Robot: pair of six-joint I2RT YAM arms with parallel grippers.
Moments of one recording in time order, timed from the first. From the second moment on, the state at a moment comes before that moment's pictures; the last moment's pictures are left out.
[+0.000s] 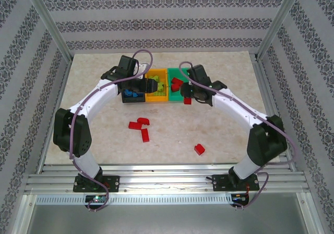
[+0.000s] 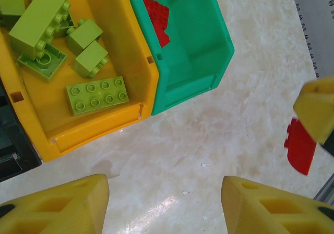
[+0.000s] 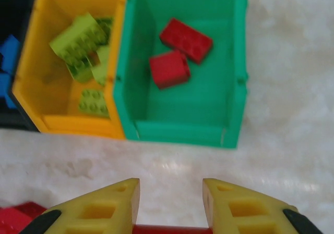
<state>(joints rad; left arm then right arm) -0.32 1.72 1.45 -0.62 0.45 -0.31 0.49 1.62 1.31 -0.53 0.05 0.44</state>
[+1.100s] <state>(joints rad) -0.32 1.73 1.47 -0.62 0.45 -0.30 0.46 1.63 1.23 -0.53 -0.06 0.31</state>
